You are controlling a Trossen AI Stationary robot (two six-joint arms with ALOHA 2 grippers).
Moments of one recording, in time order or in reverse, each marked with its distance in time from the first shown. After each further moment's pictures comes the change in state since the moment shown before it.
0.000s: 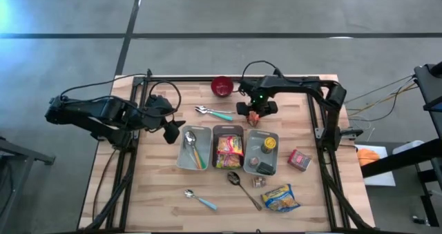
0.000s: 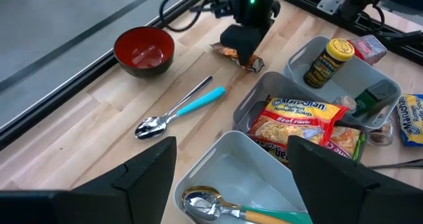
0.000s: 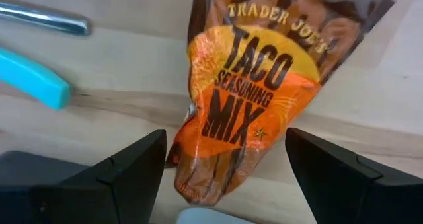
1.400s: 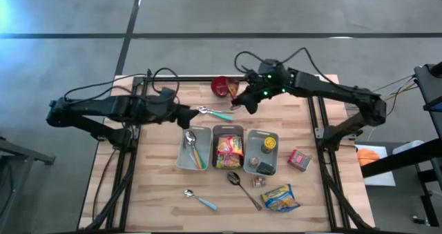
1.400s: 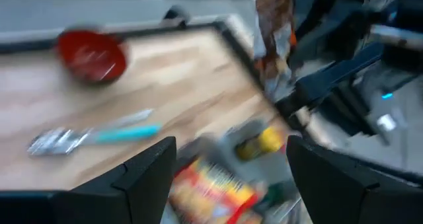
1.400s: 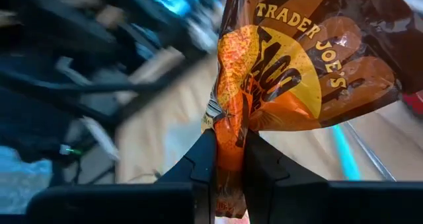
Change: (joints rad) left arm 0.117 0.066 -0.001 0.332 0.096 -0.299; right arm 0.174 -0.490 0.041 0.477 -0.133 -0.475
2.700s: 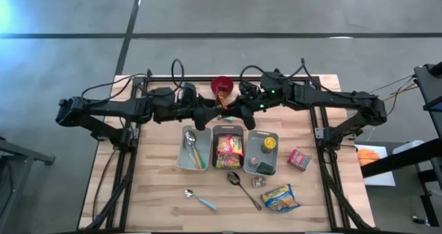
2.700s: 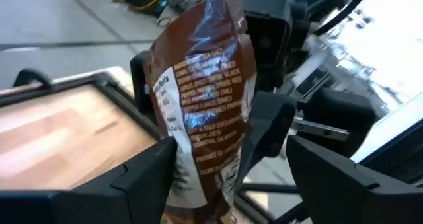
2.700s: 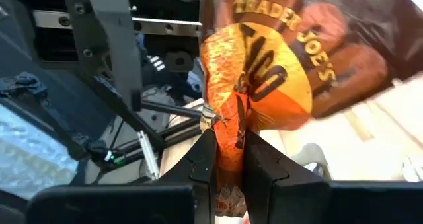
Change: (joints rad) left arm 0.035 0.159 -0.002 0.629 0.230 0.248; right arm 0.167 0.011 -0.002 0.268 0.069 -0.012
